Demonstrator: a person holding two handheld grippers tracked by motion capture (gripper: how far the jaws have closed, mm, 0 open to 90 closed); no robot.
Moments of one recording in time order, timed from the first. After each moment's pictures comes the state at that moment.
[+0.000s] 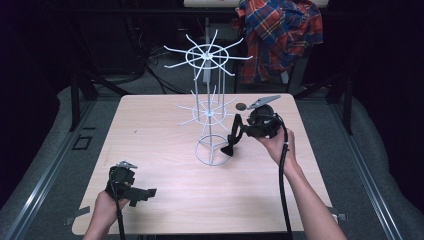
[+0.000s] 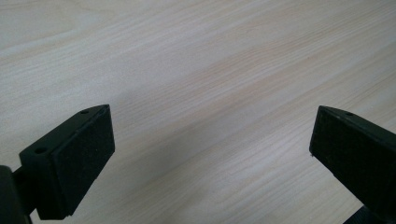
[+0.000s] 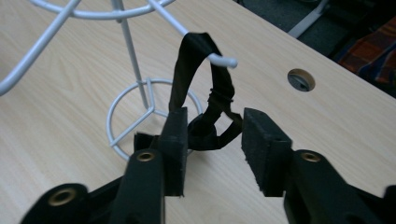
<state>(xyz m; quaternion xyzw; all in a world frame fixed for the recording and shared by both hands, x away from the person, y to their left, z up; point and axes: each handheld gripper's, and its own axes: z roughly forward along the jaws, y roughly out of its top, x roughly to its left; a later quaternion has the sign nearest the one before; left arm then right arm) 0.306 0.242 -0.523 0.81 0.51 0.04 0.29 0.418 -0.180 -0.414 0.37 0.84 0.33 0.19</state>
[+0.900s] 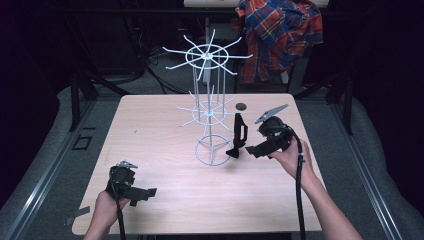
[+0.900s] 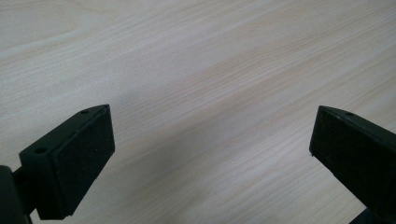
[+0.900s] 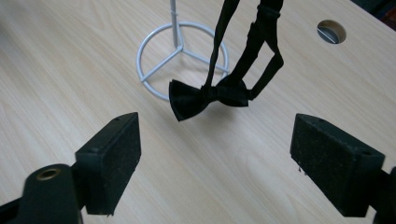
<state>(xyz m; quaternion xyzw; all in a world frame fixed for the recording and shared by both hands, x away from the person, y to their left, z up) 0.307 0.242 -0.524 0.81 0.51 0.04 0.29 0.378 -0.199 -0.411 0.36 0.88 0.27 0.14</state>
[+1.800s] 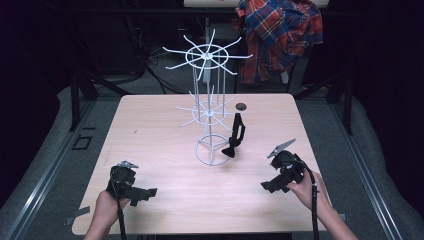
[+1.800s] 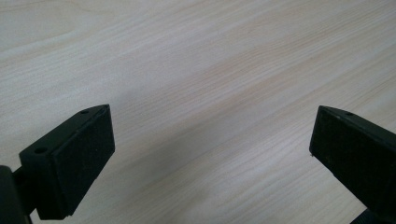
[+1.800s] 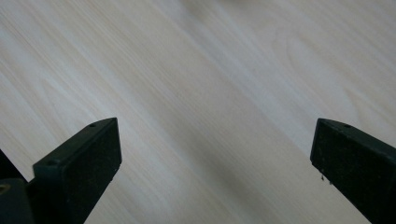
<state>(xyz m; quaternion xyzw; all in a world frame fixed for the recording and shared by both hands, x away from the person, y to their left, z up) 0.307 0.240 -0.524 0.81 0.51 0.04 0.28 0.333 -0.238 -0.491 0.38 0.90 0.20 0.08</state>
